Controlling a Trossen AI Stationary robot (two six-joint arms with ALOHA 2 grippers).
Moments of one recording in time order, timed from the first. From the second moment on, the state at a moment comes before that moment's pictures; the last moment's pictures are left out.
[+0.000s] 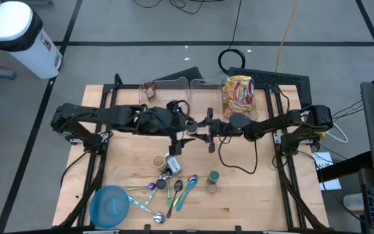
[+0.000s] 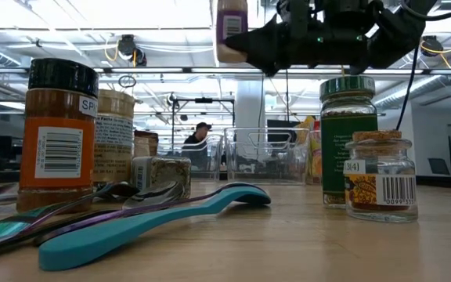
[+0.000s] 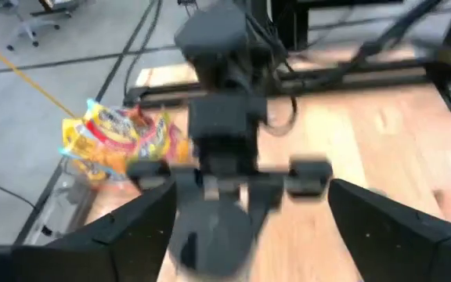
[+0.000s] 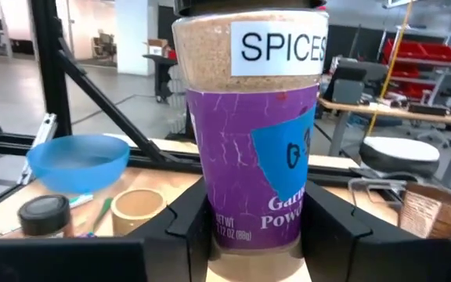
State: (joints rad) left arm -0.12 1.58 1.69 -0.63 -0.26 0.05; right arm -0.08 1.56 0.66 0.96 -0.13 -0.09
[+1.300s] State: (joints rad) left arm -0.02 1.65 1.71 -0.81 -0.18 0.05; right arm -0.09 1.56 0.68 0.89 -0.13 -0.09
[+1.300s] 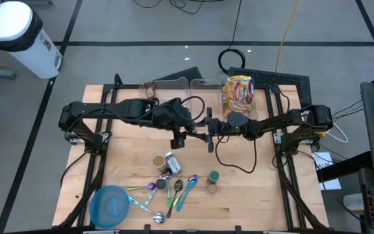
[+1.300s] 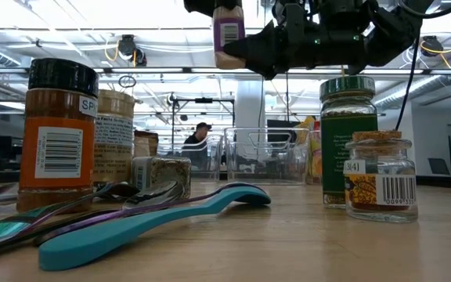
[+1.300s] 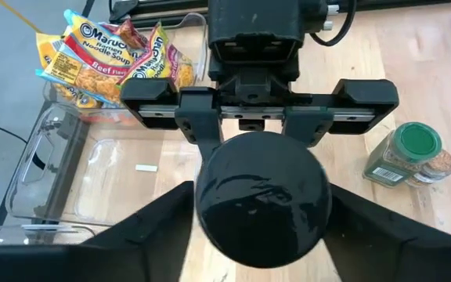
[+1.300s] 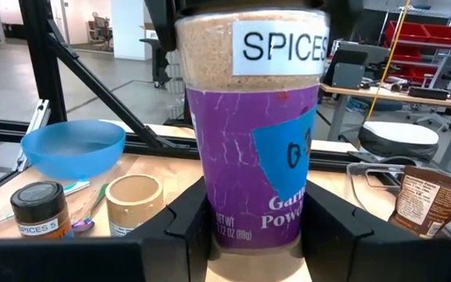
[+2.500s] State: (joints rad) left arm 0.62 1.37 1.15 -0.60 -0.12 -0.10; right arm -0.11 1.08 0.68 0.24 -0.13 -0.09
